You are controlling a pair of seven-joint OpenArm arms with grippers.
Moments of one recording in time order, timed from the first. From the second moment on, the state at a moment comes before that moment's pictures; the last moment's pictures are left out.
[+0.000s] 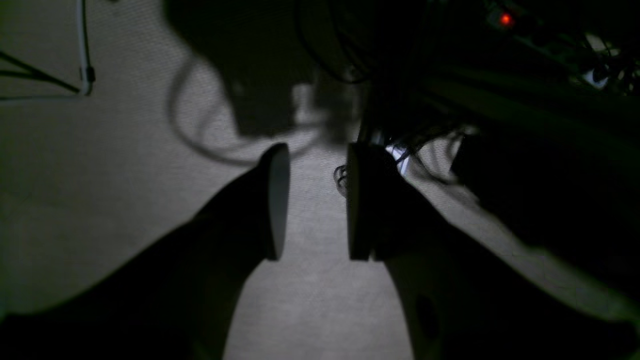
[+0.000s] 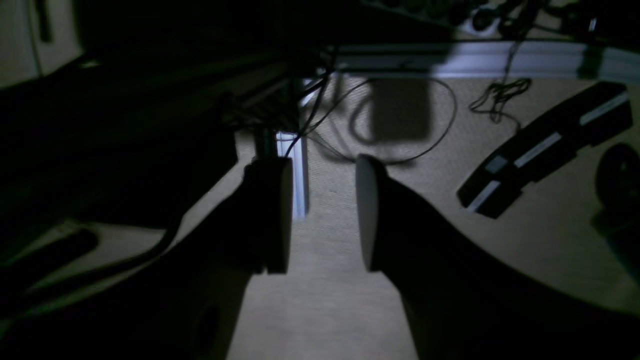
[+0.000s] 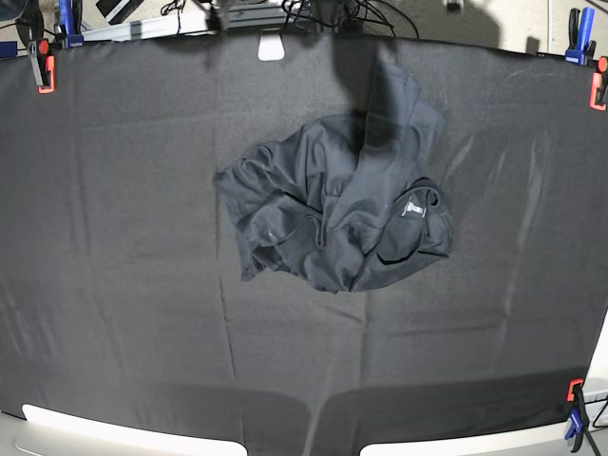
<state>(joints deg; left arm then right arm) 29.1 1.5 -13.3 43.7 3.3 -4.3 -2.5 -27.2 7.7 -4.1 46.3 10.8 10.8 -13.0</state>
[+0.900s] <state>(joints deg) 58.5 -15.6 -7.7 113.3 7.0 -1.4 8.6 -68.2 33.0 -9.4 120.5 12.1 10.9 -17.2</state>
